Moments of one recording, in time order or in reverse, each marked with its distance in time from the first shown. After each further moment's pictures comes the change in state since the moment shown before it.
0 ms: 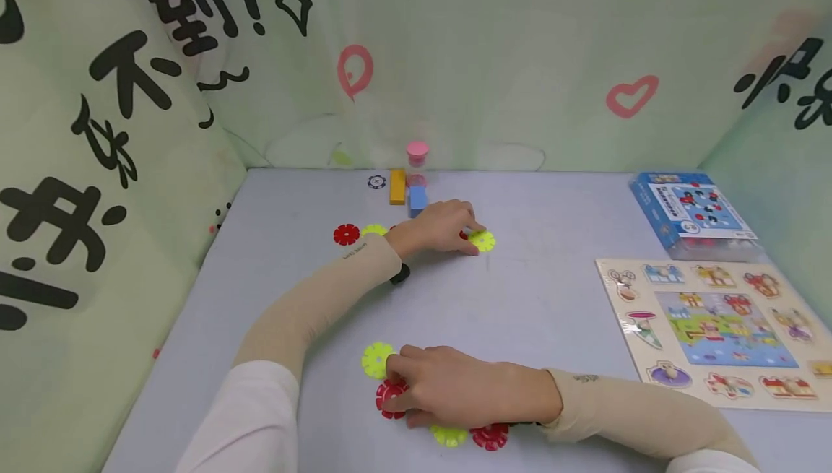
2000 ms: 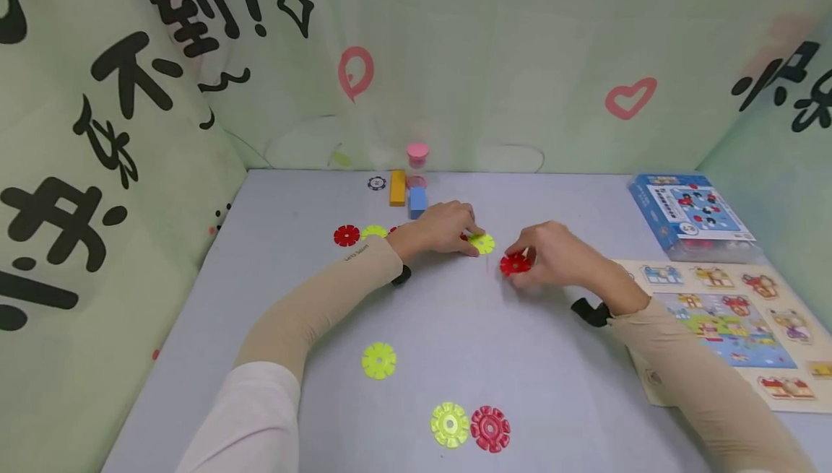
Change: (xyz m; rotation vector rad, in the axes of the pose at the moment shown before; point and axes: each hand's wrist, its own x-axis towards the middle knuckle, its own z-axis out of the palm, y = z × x) left_hand 0.000 0.005 -0.001 0.022 0.014 -0.015; right_hand -0.113 0.163 -0.023 0.228 0.113 0.740
